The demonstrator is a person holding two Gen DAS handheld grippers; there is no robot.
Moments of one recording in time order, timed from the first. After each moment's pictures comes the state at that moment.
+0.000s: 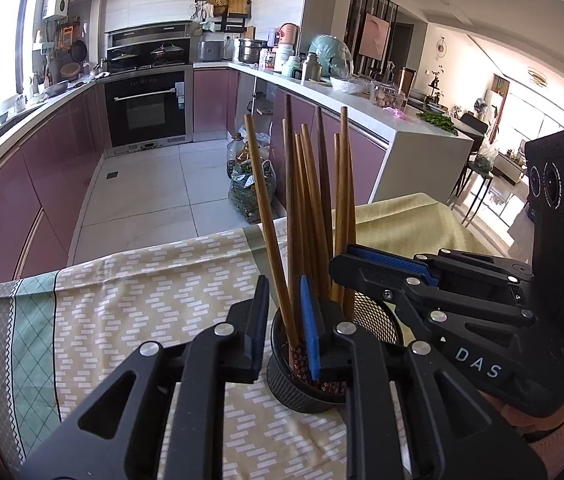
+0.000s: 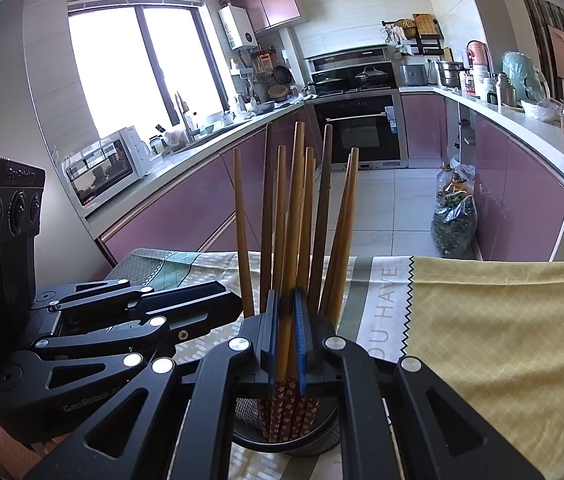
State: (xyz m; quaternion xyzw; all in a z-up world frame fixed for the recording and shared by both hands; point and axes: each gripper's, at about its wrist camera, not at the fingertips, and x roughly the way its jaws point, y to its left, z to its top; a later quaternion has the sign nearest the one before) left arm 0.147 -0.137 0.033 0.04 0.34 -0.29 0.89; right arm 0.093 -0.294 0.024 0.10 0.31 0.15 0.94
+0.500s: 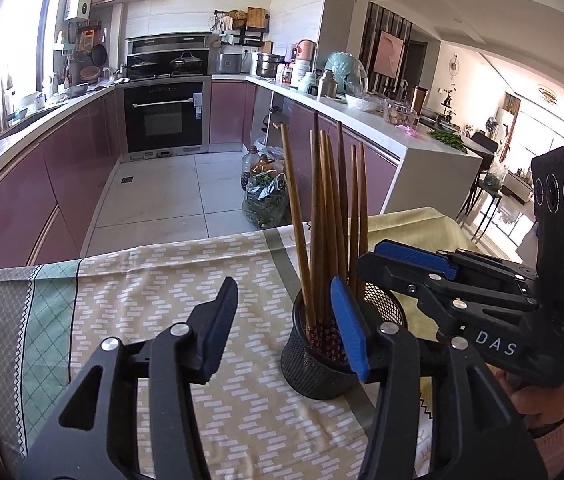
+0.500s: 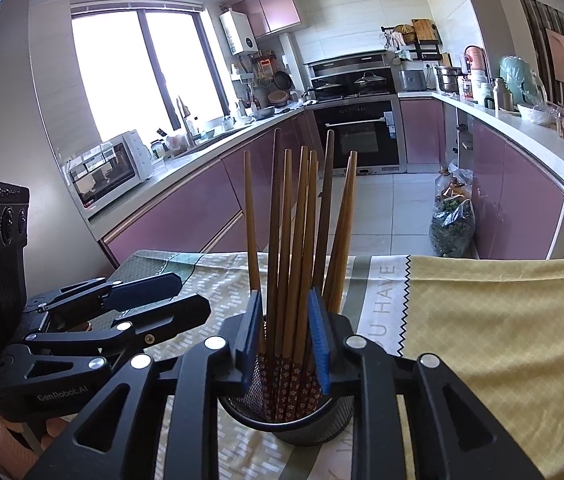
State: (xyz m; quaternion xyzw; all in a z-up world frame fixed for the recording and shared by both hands) left arm 0.124 -0.103 0.033 0.02 0.31 -0.26 0.91; right arm 0.075 -0.292 0.028 0.09 0.29 0.14 0.94
